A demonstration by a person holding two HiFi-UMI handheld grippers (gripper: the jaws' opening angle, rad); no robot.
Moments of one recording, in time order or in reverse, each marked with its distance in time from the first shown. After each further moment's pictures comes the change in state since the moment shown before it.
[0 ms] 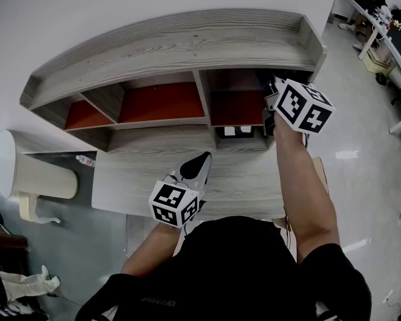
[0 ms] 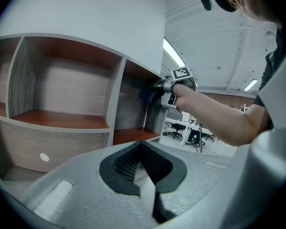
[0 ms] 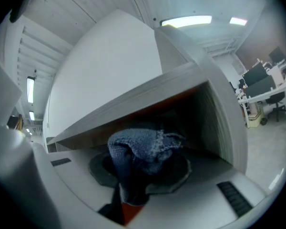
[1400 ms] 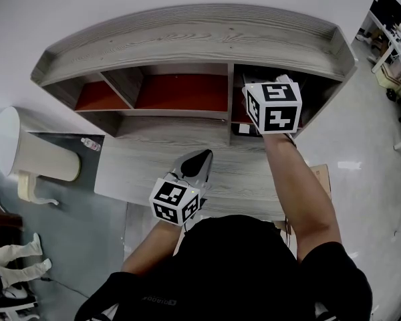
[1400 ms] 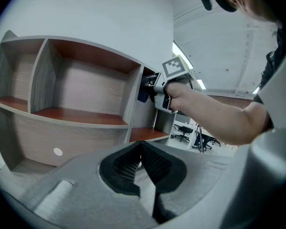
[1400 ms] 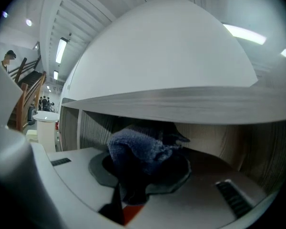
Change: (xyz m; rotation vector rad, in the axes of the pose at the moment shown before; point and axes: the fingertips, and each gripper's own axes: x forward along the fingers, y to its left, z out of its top) left arm -0.033 0.038 -0.011 -0.051 -0.022 0.086; right arm 0.047 0.122 -0.048 -0.440 0.112 0.123
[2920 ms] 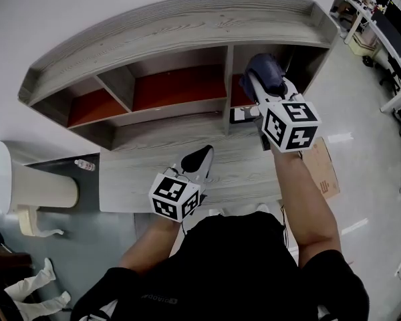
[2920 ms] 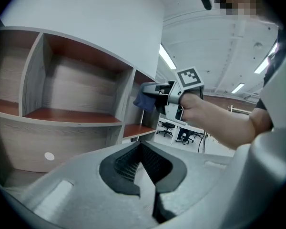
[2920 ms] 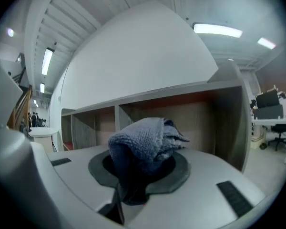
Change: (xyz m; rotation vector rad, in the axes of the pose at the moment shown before) left arm -0.034 0.008 -0.009 0.072 0.028 -0.216; right arm -0.083 0.026 -0.035 0.176 -0.013 -0.086
